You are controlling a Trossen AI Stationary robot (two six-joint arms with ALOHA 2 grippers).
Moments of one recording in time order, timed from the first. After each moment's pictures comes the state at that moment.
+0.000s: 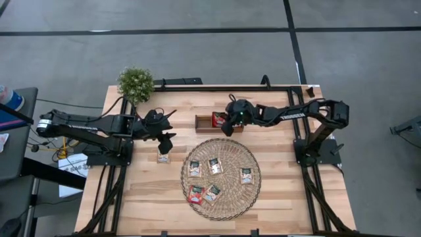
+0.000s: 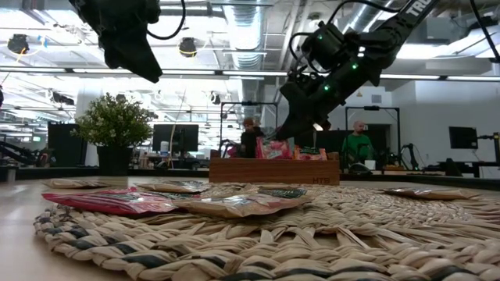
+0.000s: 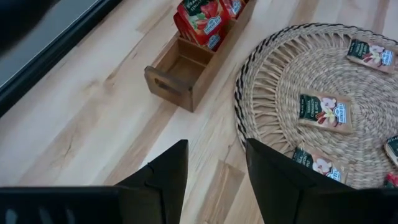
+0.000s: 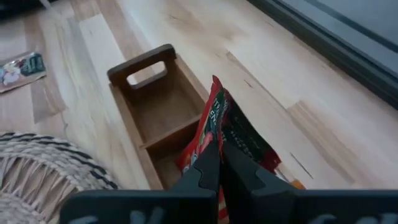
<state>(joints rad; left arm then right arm) -0.03 0.97 0.80 -0.60 -0.35 -0.41 -0.29 1.64 0.83 0.17 0.09 0.14</state>
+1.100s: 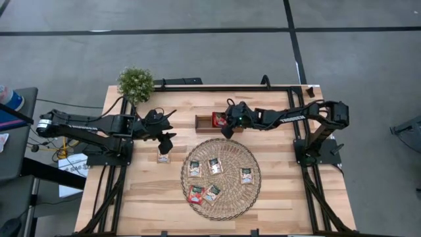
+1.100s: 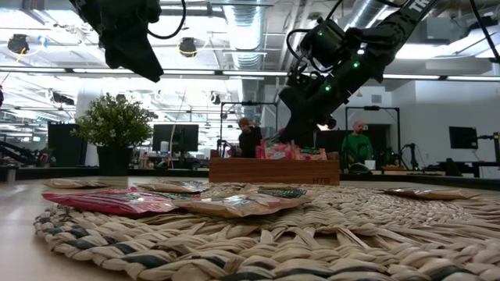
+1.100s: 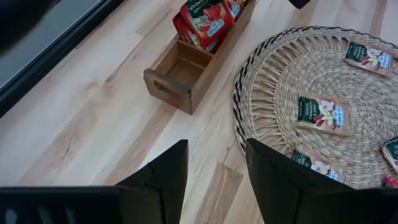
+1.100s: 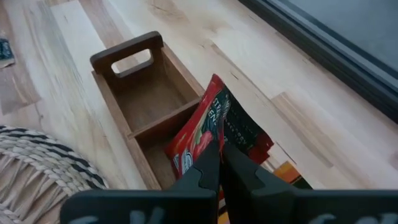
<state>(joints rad) -0.03 0.97 0.80 -0.59 -0.35 -0.41 -0.24 1.64 0.83 0.13 0.23 0.16</state>
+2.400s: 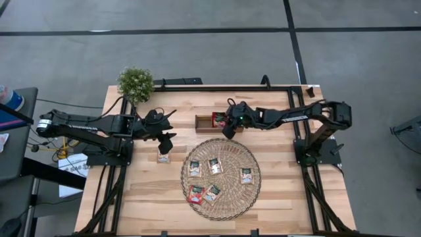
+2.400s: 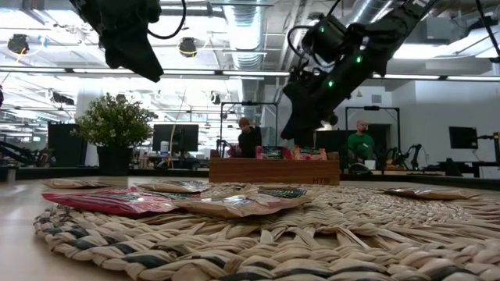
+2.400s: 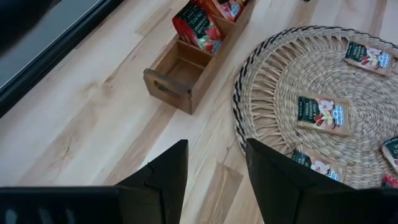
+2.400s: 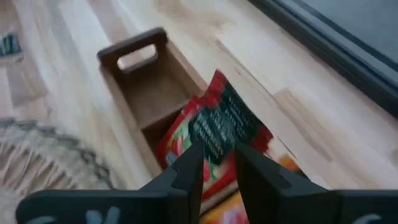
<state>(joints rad) -0.03 0.97 0.80 -0.60 -0.35 -0.41 -0.23 1.61 0.84 0.06 0.21 0.15</state>
